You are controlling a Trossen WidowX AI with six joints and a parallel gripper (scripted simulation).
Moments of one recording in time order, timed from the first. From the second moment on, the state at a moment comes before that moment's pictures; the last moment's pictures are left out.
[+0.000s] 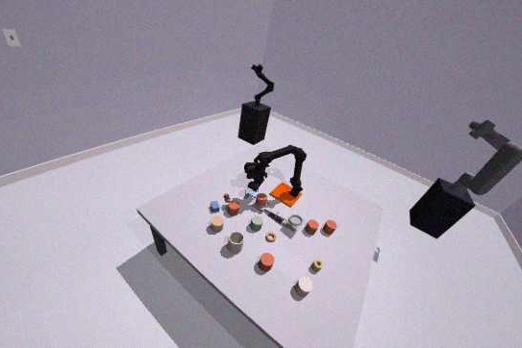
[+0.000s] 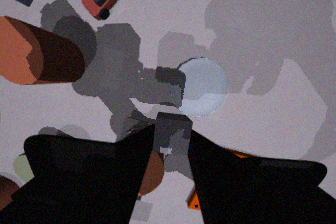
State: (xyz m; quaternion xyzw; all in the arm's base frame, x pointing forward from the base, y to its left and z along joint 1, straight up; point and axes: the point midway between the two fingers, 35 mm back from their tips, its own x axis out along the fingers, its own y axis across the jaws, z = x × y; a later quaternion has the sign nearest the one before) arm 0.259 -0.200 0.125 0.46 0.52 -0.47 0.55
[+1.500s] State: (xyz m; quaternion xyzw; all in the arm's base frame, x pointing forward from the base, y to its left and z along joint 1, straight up) arm 0.219 -0.250 0.050 0.45 0.53 -0.46 0.56
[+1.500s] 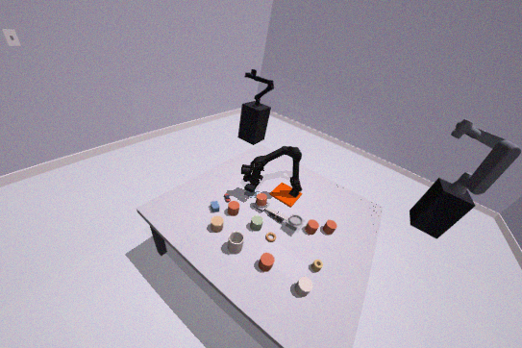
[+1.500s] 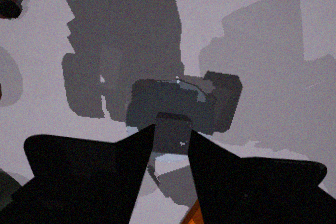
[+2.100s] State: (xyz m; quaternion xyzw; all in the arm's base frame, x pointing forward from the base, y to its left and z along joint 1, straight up) arm 0.218 -0.249 0.050 0.45 0.53 -0.46 0.56
